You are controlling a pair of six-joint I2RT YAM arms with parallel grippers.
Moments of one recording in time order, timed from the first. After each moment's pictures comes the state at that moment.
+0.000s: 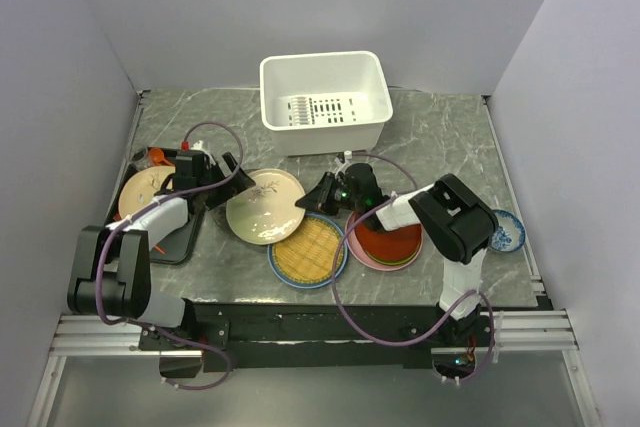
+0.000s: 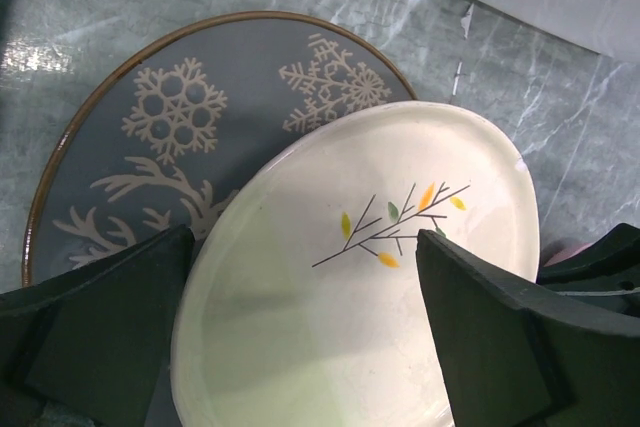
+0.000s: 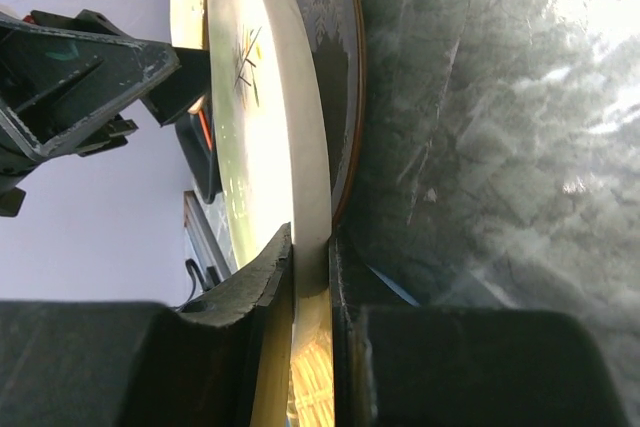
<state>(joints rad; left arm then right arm) -0.10 1.43 0.70 0.02 0.24 -0.62 0.61 1.90 0.80 0.70 -0.44 1.03</state>
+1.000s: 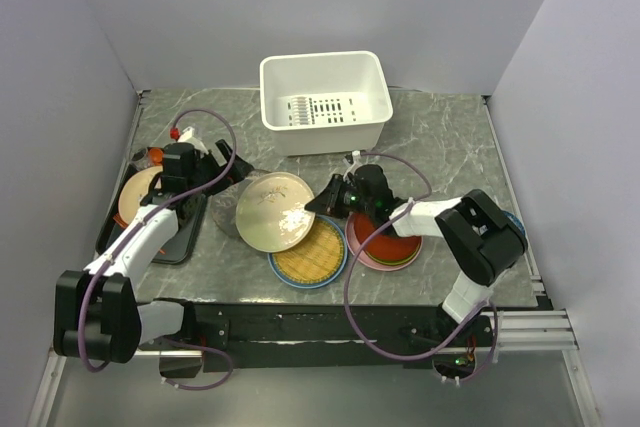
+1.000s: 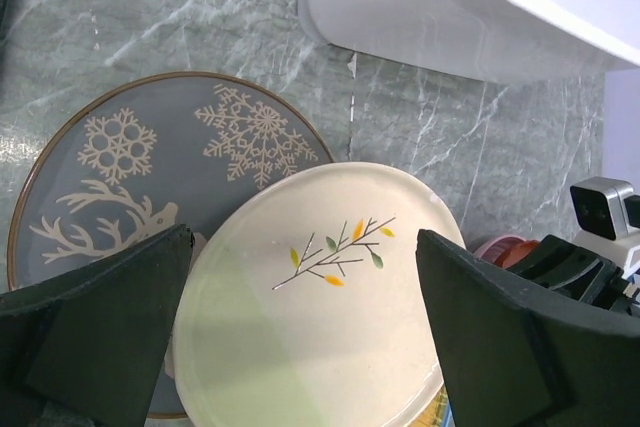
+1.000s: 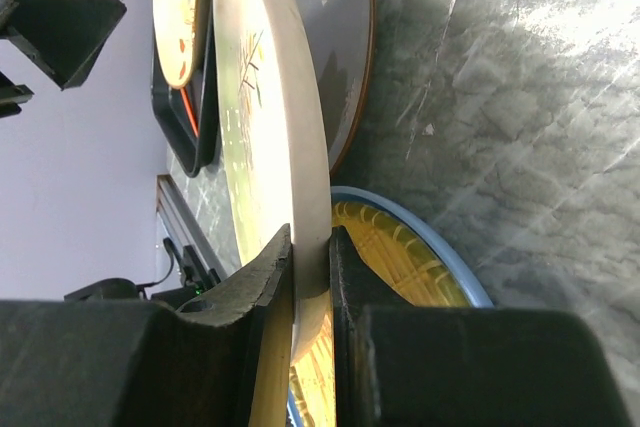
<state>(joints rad) -0.12 1.21 0.74 -0.04 0.23 -0.63 0.60 1.70 0.71 0.55 -0.40 0.94</state>
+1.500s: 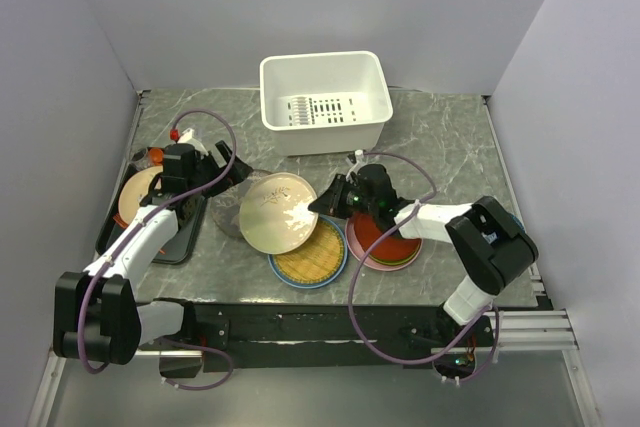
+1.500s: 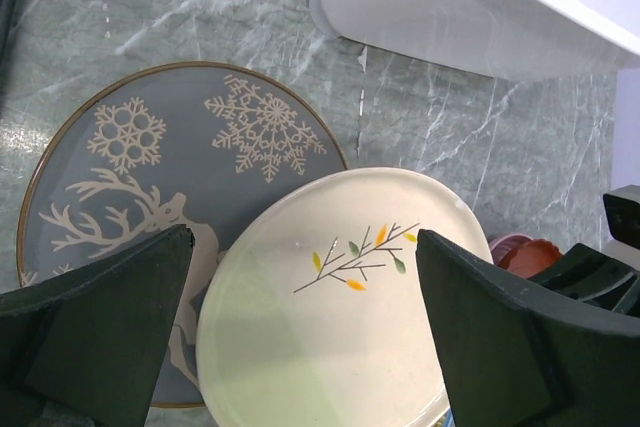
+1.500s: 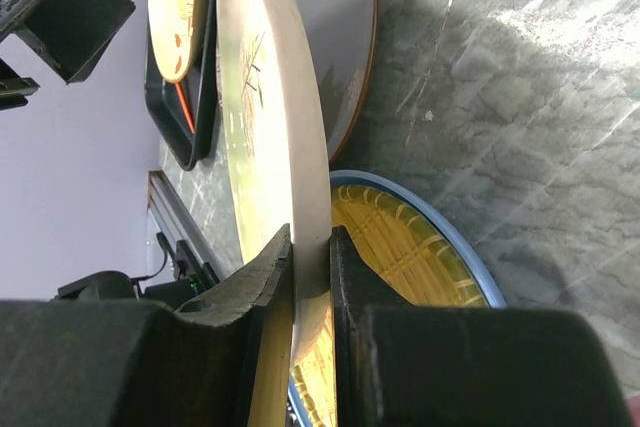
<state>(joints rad) -0.13 1.20 0.74 -0.07 0.22 -0.62 0.60 1.63 0.70 0.47 -0.39 0.91</state>
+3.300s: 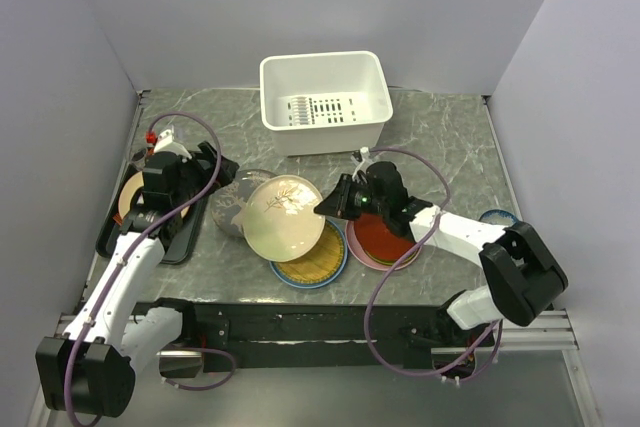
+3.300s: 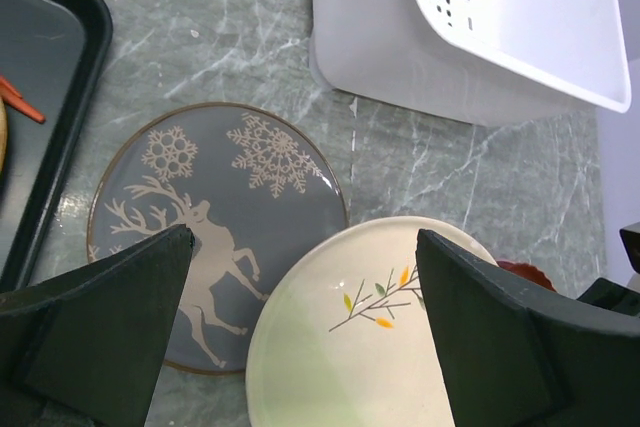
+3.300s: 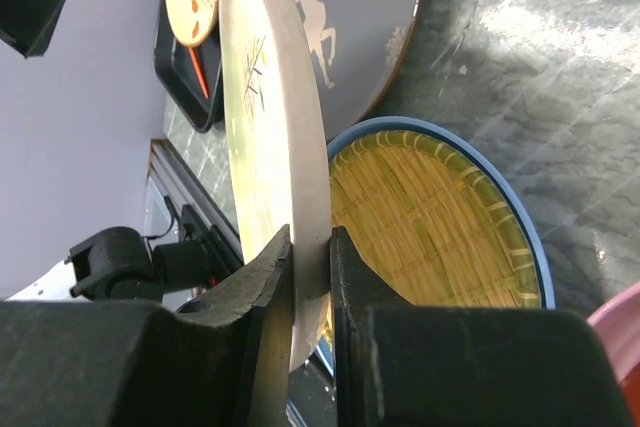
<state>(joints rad) -0.13 0.94 0.74 -0.20 0.10 -0.61 0.61 1.41 0.70 0.25 -0.40 0.84</state>
